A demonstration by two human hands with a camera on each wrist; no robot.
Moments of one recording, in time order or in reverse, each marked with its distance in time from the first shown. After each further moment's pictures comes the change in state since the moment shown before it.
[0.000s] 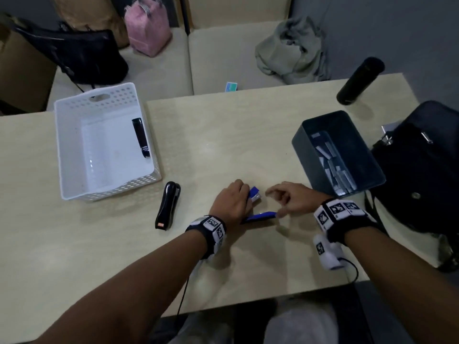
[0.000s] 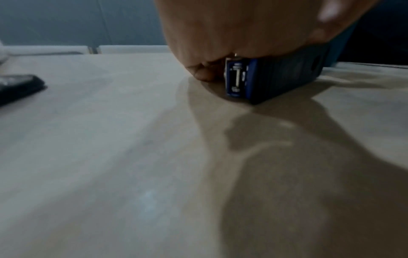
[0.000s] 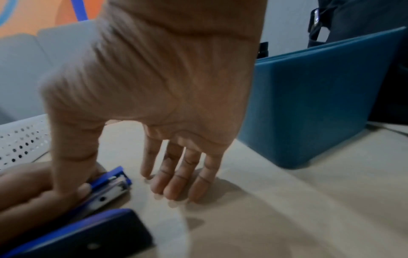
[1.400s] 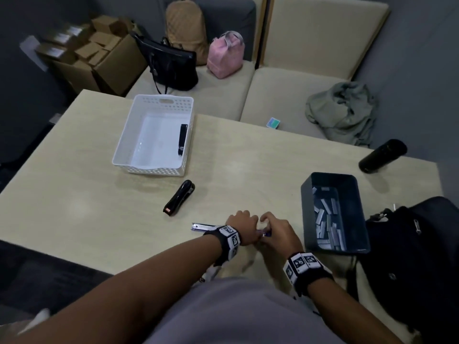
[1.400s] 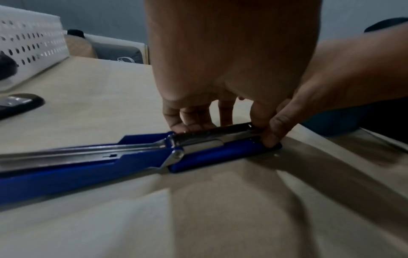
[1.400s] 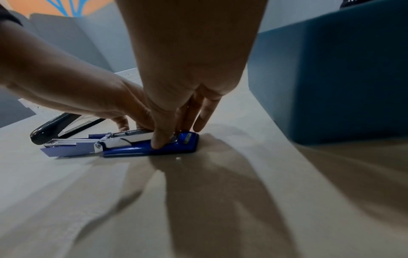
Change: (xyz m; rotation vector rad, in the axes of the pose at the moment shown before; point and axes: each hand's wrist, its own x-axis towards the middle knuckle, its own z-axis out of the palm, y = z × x) left_hand 0.015 0.076 -0.007 0.028 -0.328 -0.452; right_hand -0.031 -0.028 0.003 -0.191 0.149 -0.141
